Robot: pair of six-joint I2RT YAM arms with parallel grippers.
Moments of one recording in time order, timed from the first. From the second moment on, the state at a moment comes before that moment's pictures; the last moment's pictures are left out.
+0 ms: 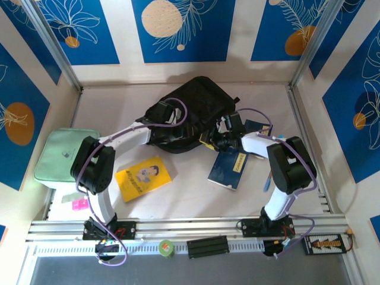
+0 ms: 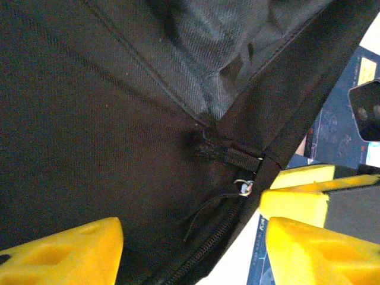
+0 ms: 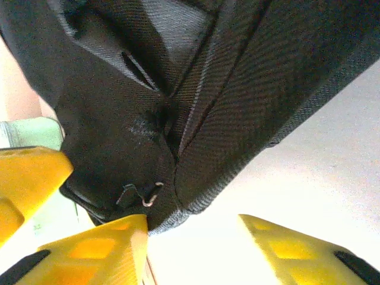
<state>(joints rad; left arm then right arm) -0.55 1.83 1.29 -0.35 0.34 -0.64 0.36 1.74 0.93 -0.06 -0.56 0.82</state>
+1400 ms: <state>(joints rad) -0.63 2.06 1.60 -0.69 0.25 0.06 0.39 1.83 0.92 0.01 -0.52 0.84</state>
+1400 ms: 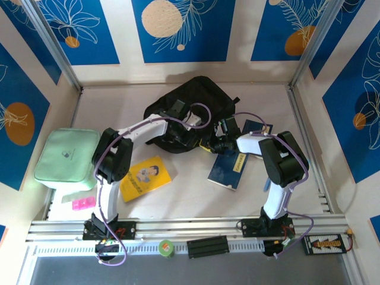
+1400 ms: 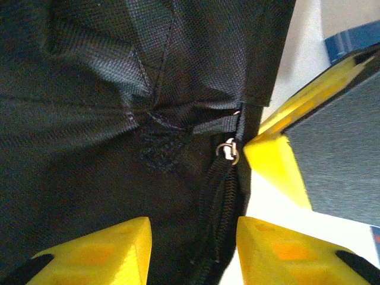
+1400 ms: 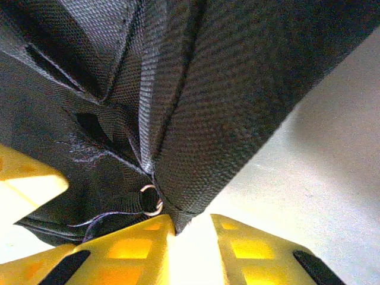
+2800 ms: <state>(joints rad) -0.64 1.98 1.63 -0.72 0.24 0.18 0.32 1.67 0.90 0.04 -0.47 0.94</state>
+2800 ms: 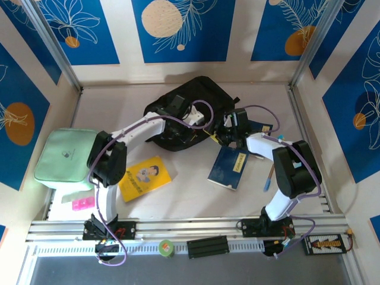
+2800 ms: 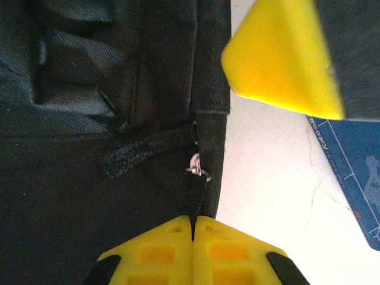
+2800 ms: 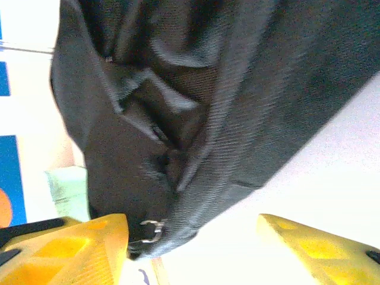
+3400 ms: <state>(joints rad) -0.64 1.96 1.61 -0.77 0.07 0.09 0.34 1.82 1.04 0.00 -0.40 1.05</state>
